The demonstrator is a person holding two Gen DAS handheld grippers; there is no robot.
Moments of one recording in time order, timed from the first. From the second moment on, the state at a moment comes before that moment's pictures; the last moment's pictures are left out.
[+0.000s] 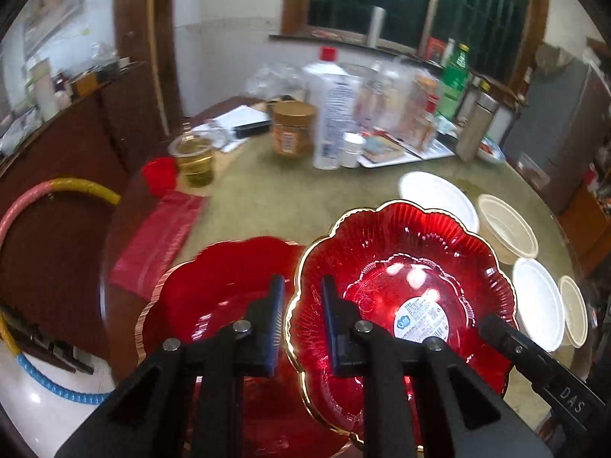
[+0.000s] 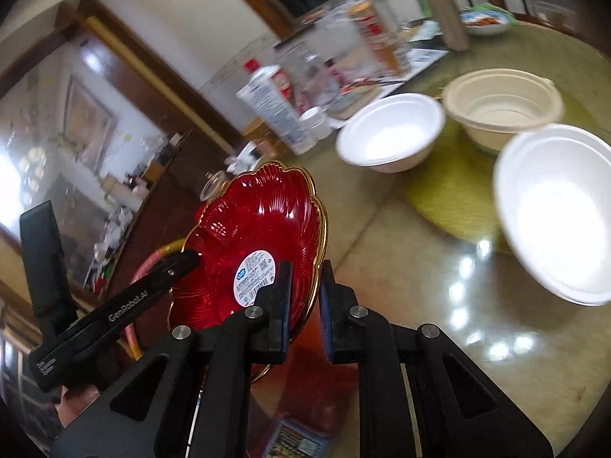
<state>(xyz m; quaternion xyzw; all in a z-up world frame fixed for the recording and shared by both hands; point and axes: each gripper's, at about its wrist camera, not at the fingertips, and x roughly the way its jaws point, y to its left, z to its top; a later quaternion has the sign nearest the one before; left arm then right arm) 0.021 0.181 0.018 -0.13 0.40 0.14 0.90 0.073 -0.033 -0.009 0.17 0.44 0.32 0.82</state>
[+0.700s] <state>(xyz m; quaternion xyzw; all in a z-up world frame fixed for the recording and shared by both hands) -0.010 0.238 -0.036 -0.13 0.43 0.23 0.86 0.077 0.074 -0.054 0.07 0.51 0.36 0.78</state>
